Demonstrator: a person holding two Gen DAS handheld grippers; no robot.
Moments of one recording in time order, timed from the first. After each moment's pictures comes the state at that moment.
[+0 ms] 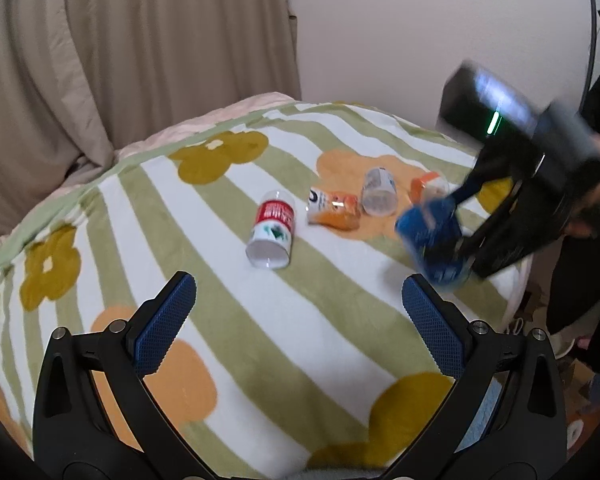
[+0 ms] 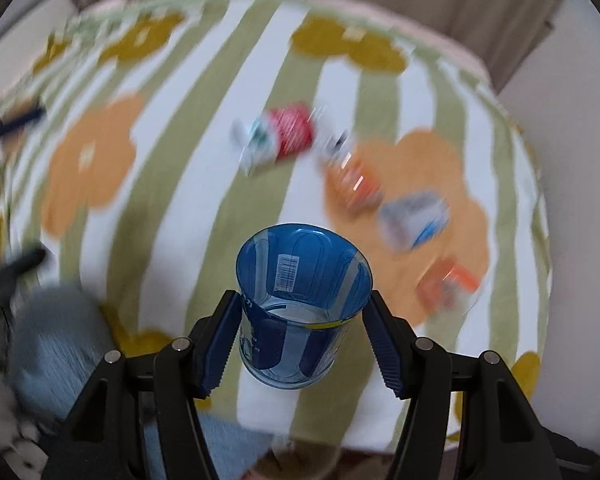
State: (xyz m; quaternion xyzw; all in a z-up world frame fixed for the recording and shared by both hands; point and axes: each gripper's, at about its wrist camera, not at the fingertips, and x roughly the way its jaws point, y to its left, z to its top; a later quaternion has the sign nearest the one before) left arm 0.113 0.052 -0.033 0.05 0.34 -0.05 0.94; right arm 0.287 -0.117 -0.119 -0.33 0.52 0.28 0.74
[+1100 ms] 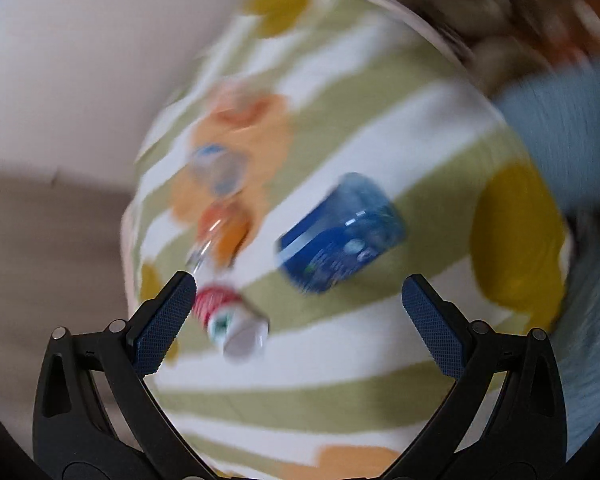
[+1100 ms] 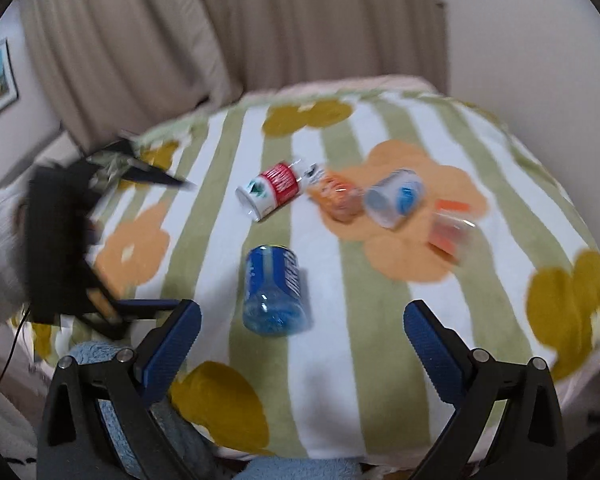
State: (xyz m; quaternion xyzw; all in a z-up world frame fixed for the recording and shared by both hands) left arm 0.150 -0.070 -0.153 0.62 0.29 -0.31 0.66; right arm 0.196 -0.248 -0.109 -0.04 0.37 0.28 0.88
